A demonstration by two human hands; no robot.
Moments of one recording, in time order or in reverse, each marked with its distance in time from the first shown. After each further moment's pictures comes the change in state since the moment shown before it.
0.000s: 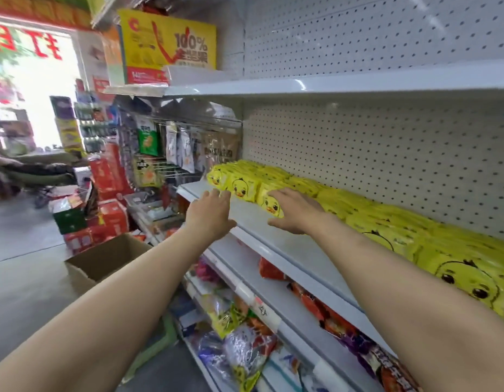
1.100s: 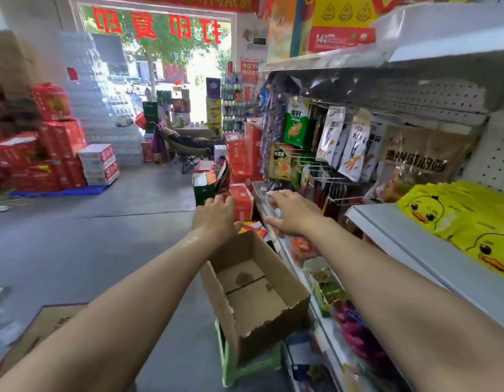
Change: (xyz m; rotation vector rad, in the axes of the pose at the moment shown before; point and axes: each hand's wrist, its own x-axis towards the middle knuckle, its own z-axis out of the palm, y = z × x) left_hand 0.079 -0.463 0.119 0.120 -0.025 -0.545; right_hand 0.399 -0.382 0.151 0.181 -0.086 -0.449
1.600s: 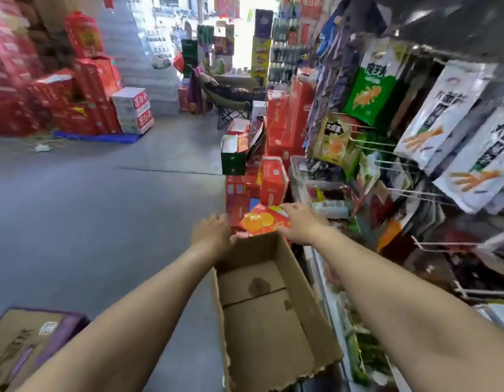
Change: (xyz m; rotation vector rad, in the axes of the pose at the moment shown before) left_hand 0.207 -0.071 0.193 -0.046 -0.303 -0.318; right_hand 0.305 0.077 0.159 -0.023 -0.278 -0.099
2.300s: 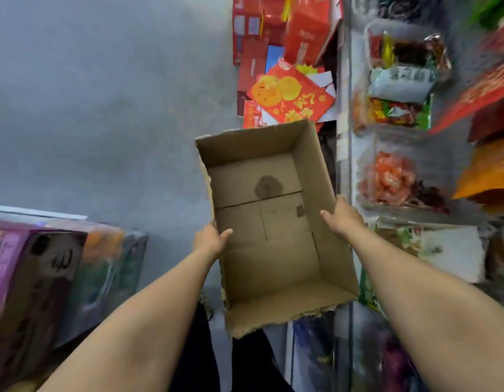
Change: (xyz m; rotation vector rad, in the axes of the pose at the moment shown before) left_hand 0.002 -0.054 0.305 -0.472 -0.742 -0.615; right_hand 0.061 0.107 0.293 0.322 -0.515 0.539
